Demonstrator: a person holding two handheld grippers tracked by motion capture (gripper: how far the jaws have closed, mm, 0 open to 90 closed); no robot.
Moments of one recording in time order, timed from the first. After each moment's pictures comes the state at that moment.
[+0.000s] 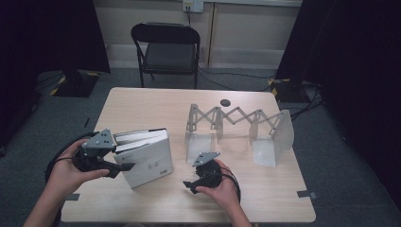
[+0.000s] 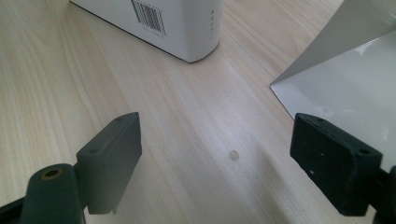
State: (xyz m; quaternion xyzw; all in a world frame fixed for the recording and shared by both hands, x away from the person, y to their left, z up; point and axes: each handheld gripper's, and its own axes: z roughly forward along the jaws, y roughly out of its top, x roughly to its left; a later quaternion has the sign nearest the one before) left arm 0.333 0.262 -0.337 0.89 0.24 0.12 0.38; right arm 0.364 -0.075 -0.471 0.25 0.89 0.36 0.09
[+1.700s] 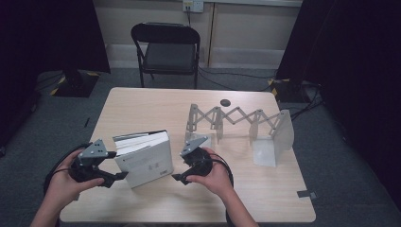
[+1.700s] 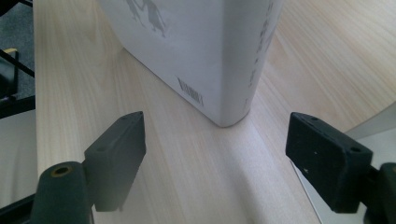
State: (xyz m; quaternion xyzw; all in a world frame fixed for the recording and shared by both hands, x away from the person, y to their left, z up) left arm 0.329 0.287 -0.384 0.87 0.29 0.13 0.37; right arm 0.384 -0.042 -0.427 0.18 0.91 0.37 0.04
